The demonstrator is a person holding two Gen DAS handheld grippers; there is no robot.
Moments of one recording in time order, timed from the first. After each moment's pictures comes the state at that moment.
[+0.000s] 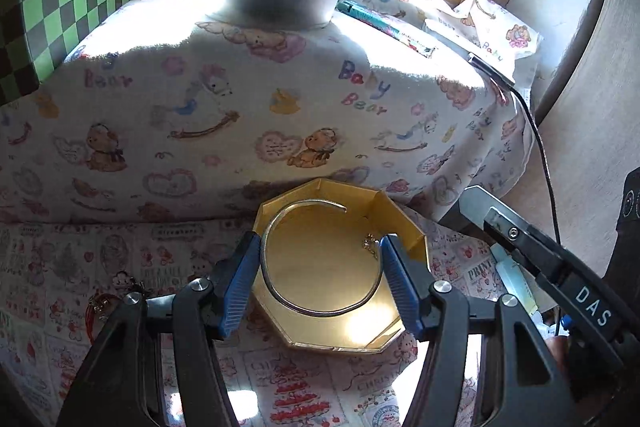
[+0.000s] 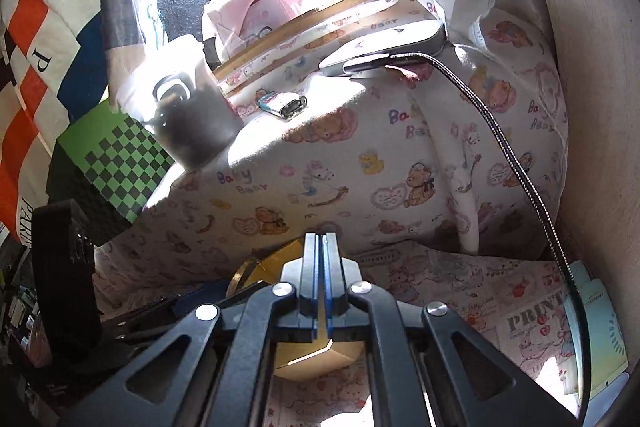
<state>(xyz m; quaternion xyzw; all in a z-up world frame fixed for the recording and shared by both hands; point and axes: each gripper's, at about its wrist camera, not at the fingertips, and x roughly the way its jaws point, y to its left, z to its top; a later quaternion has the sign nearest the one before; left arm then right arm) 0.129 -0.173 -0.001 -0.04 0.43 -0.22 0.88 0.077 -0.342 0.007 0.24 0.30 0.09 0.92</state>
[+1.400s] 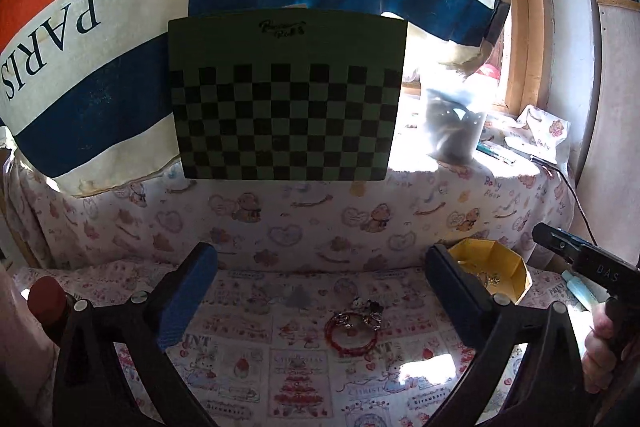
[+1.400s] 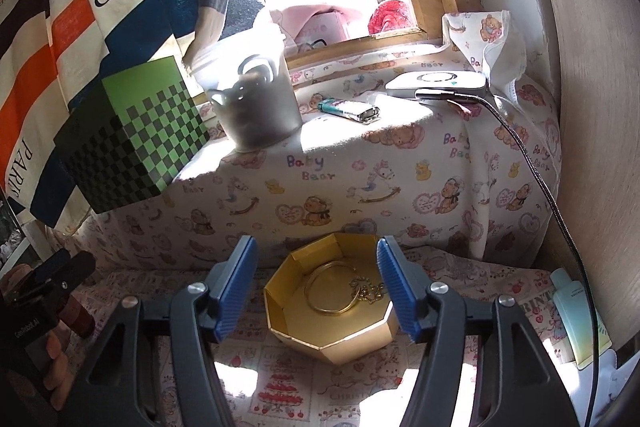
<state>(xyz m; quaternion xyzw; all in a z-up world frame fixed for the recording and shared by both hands) 0.049 -0.004 0.049 0.00 0.24 -0.07 0.97 0.039 -0.272 0.033 0.13 0.26 0.05 0.95</state>
